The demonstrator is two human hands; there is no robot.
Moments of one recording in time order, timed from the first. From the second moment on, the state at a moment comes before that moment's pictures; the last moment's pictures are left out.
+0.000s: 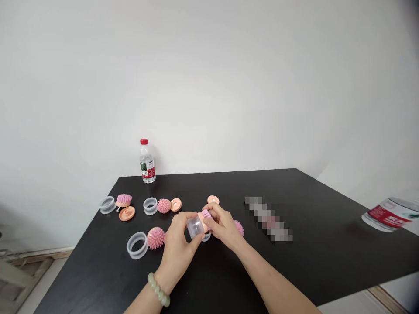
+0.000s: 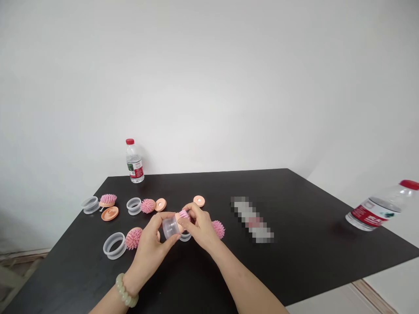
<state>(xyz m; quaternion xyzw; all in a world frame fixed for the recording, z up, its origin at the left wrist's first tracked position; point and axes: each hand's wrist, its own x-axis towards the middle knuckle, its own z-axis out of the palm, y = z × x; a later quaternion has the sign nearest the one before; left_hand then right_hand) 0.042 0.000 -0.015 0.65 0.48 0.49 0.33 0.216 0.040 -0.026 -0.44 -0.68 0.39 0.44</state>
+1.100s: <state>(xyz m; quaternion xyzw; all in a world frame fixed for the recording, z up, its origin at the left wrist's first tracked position) 0.042 0.010 -0.023 0.55 0.44 0.55 0.45 0.222 0.039 -0.014 -0.36 -0.67 0.46 0.45</state>
